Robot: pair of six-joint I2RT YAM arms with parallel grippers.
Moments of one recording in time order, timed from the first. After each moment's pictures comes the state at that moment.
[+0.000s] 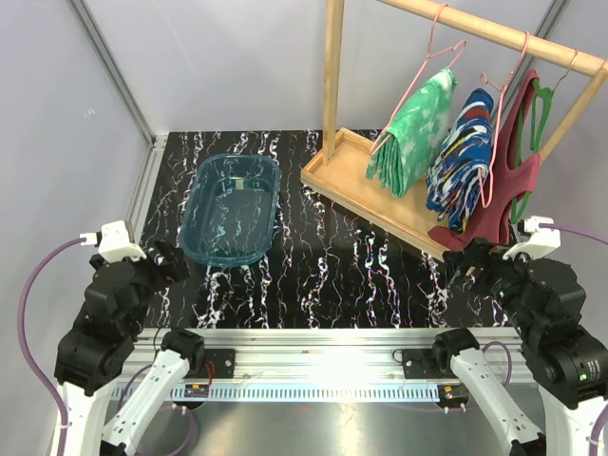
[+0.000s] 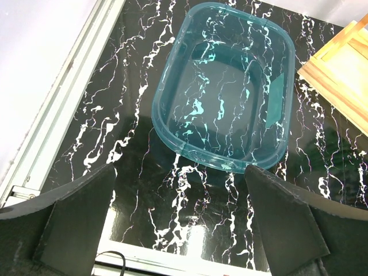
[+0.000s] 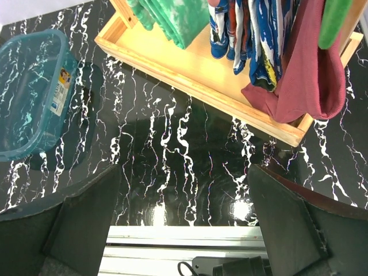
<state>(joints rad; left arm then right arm) -0.34 0.39 1.03 -1.02 -0.43 -0.35 0.25 0.48 1.25 -1.13 0.14 0.33</state>
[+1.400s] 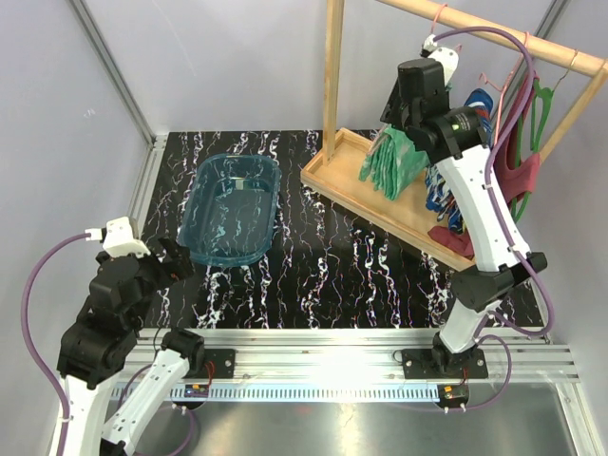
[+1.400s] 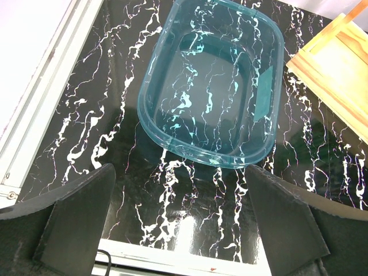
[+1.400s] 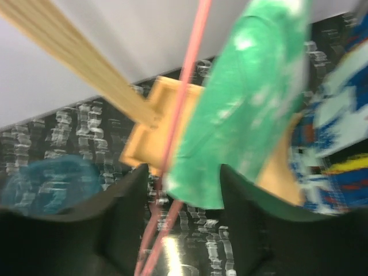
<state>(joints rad) -0.34 0.42 1.03 -1.02 -0.39 -0.40 0.44 1.75 2.28 -0.97 0.48 0.50</state>
